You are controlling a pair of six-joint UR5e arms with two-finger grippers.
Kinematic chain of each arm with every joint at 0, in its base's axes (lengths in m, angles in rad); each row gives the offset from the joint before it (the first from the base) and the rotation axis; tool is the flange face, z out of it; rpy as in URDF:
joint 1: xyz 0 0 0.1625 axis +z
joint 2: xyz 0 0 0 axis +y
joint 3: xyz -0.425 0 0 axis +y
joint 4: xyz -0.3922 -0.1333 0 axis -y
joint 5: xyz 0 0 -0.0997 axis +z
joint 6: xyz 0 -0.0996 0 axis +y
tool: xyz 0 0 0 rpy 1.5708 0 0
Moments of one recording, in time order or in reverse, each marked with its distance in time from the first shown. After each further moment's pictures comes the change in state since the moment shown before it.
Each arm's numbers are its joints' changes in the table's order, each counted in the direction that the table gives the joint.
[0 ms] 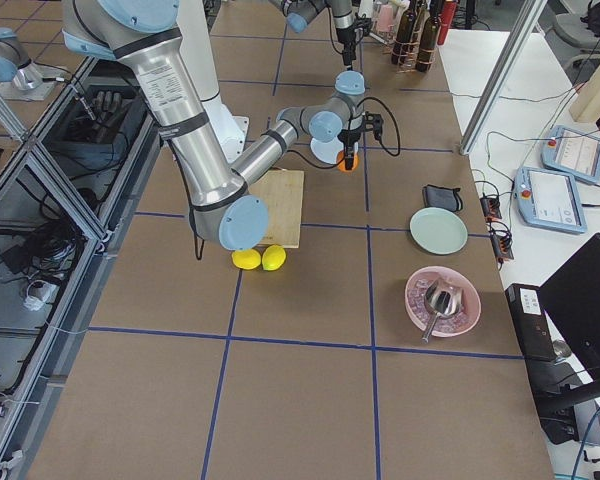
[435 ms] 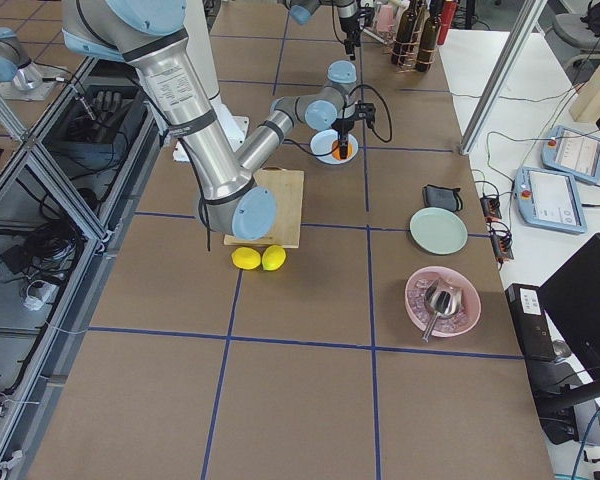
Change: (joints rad) left arm -0.118 -0.164 0.011 0.008 0.012 -0.325; right arm -0.121 -0.131 0.106 -0.009 0.123 -0.040
